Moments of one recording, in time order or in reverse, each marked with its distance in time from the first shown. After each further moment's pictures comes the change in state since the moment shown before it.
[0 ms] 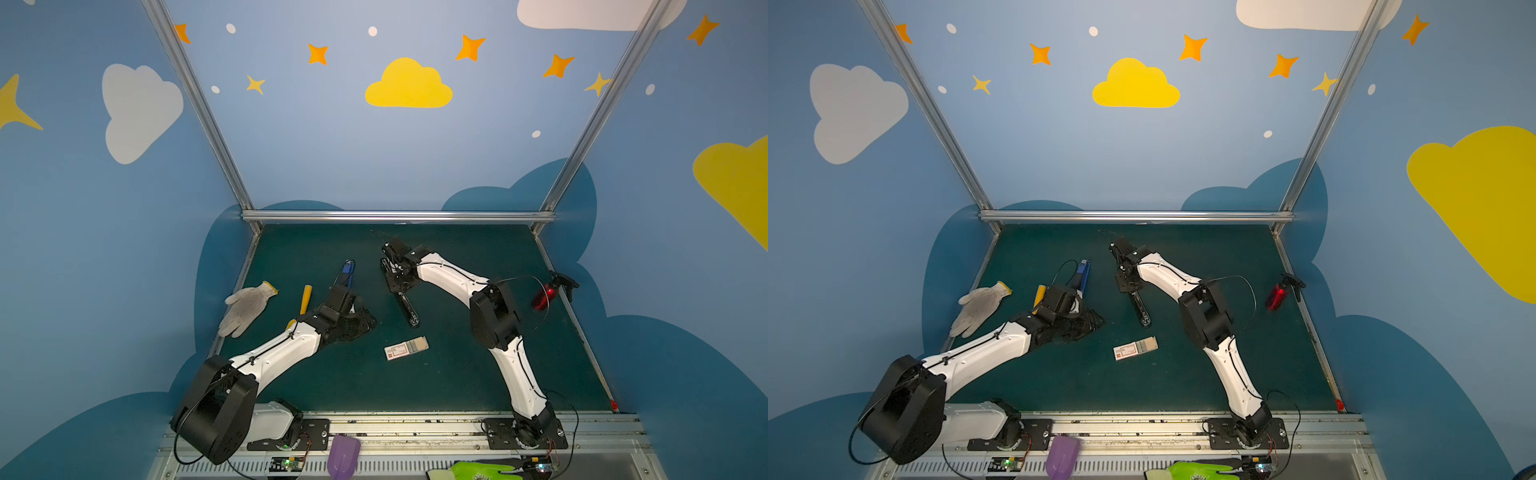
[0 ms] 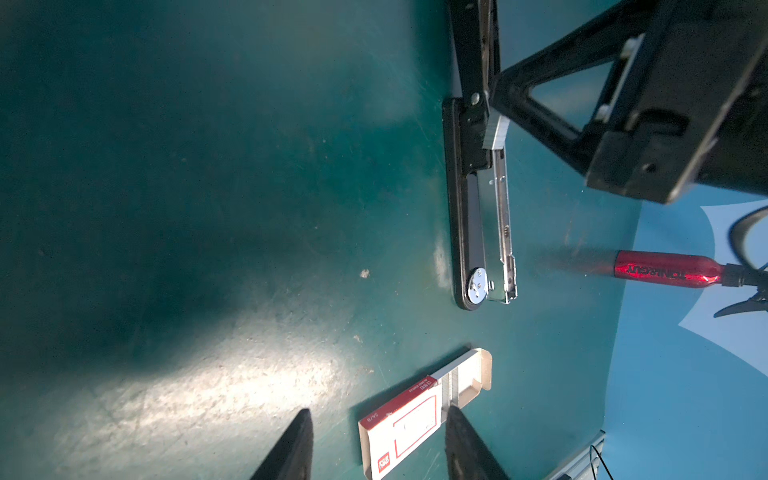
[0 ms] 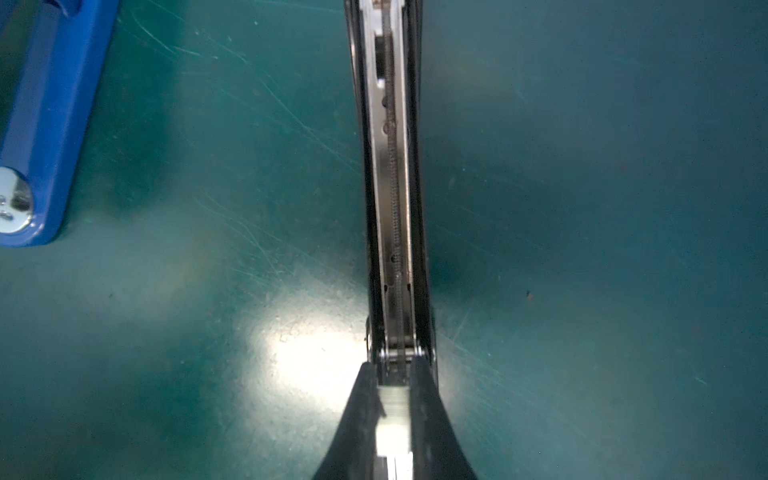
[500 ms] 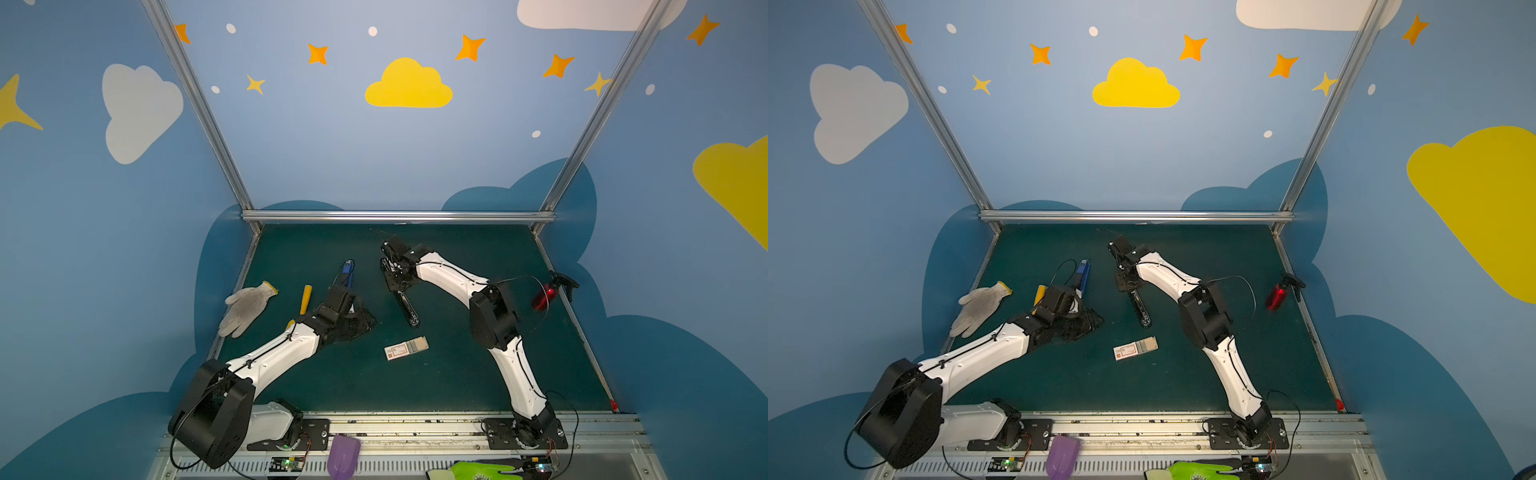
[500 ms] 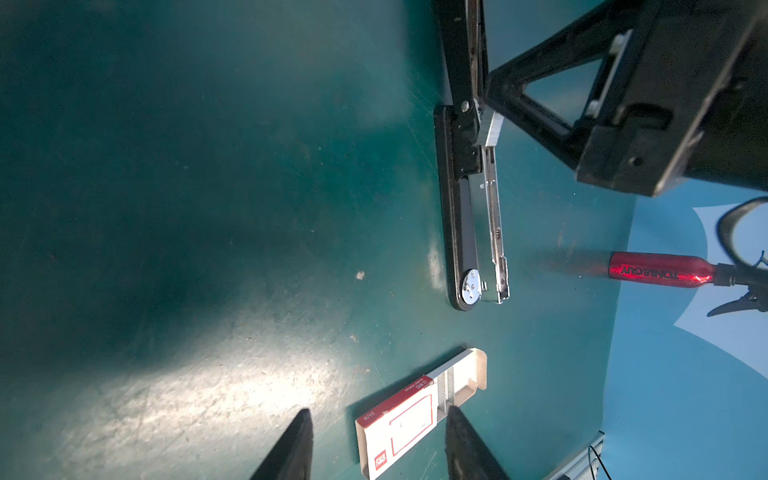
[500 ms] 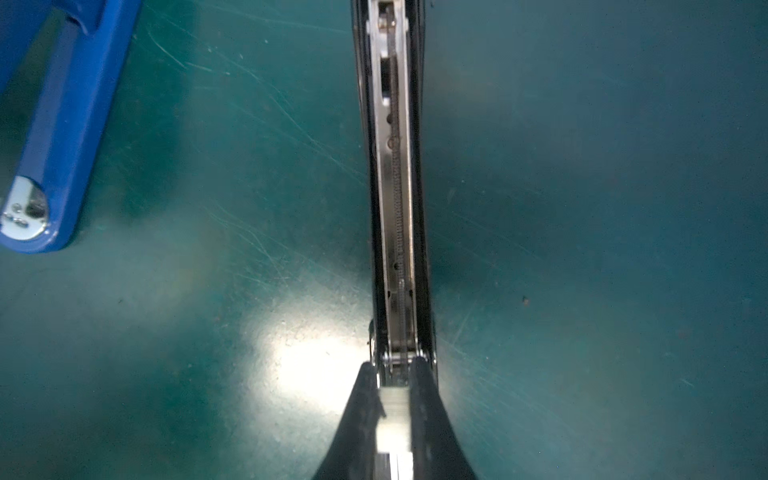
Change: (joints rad) left arm -0.001 -0.024 0.000 -0.002 -0.012 0.002; right arm 0.010 0.008 0.029 -0.010 0.015 -0.003
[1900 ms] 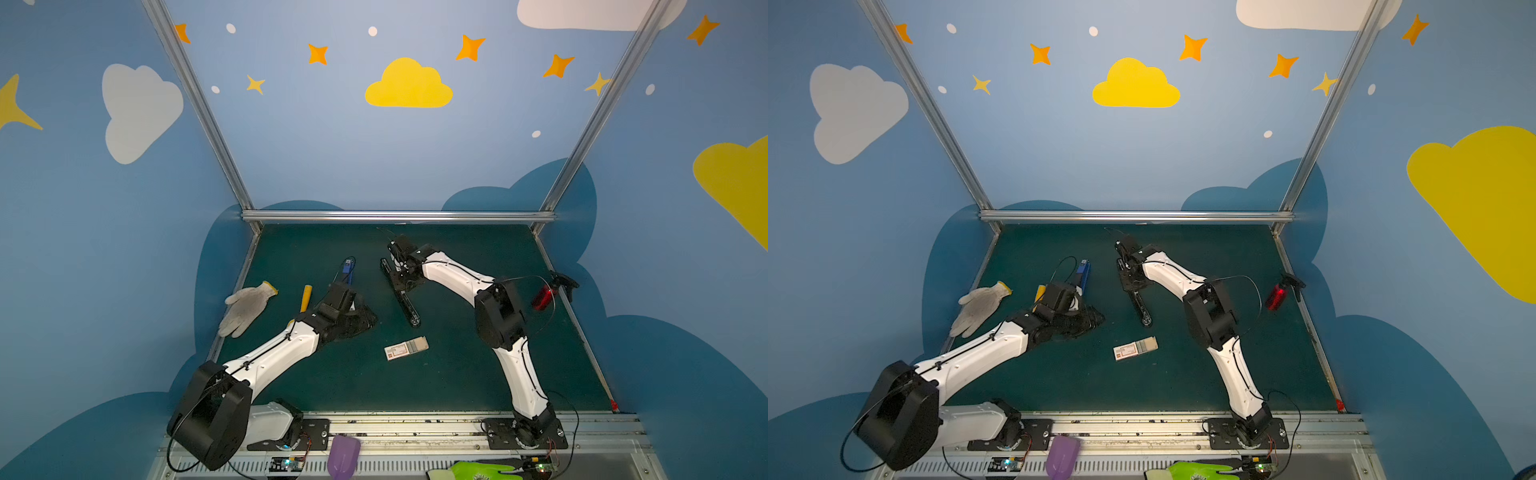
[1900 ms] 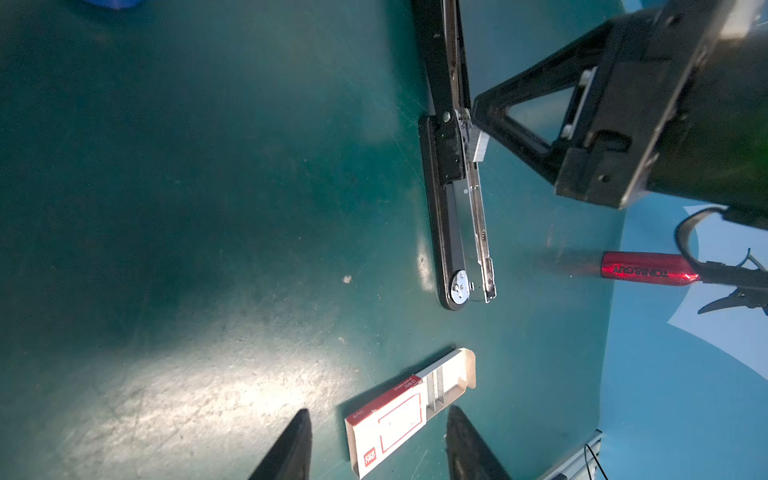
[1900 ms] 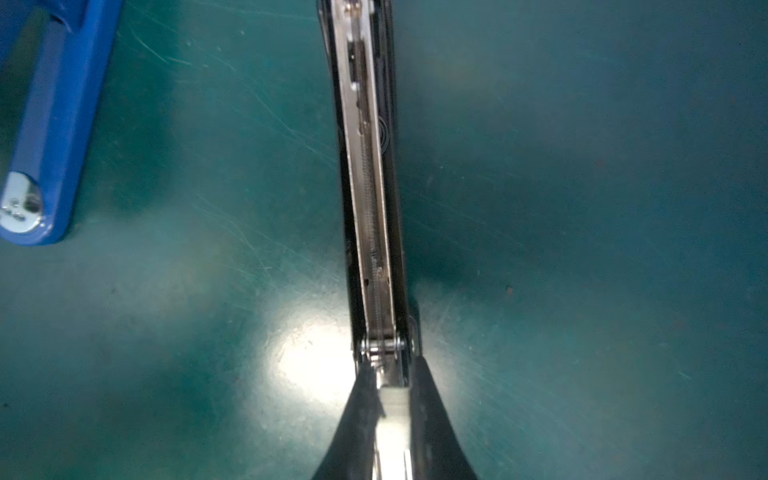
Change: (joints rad) left arm -0.006 -0.012 0.034 -0.033 -0.010 0.009; right arm -0.031 -0.037 -0.079 0.042 -0.049 0.002
